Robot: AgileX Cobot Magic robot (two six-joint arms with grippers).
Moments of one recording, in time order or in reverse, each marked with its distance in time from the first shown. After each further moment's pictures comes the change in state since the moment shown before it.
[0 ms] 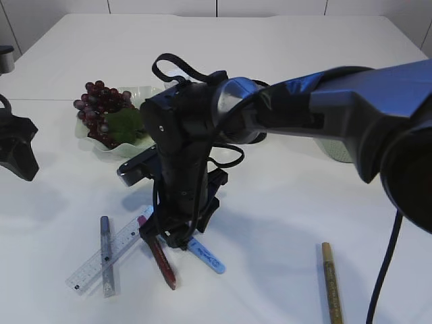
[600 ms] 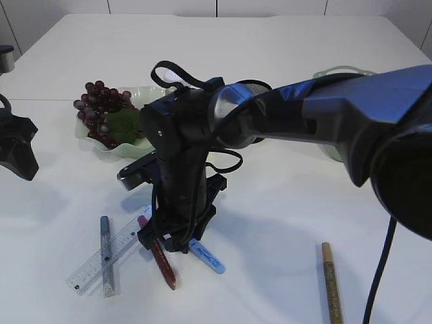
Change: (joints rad) left arm 0.000 0.000 0.000 0.002 -0.003 0.000; right arm 0.000 0.024 -0.006 0.000 0.002 0.015
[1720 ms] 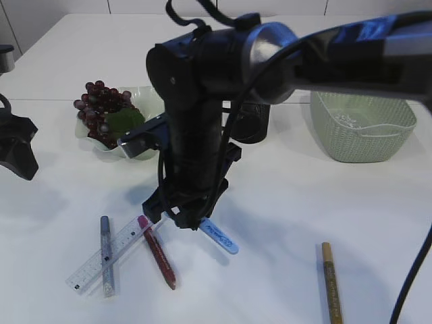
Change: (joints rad) left arm 0.000 0.000 0.000 0.000 -0.004 0.004; right arm -0.002 -0.183 0.056 0.010 0.097 -0.015
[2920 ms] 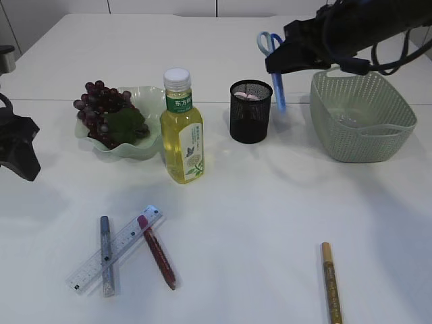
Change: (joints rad) left arm 0.000 0.000 0.000 -0.018 0.007 0.001; right arm -0.652 -0.276 0.208 0.902 -0.352 -0.775
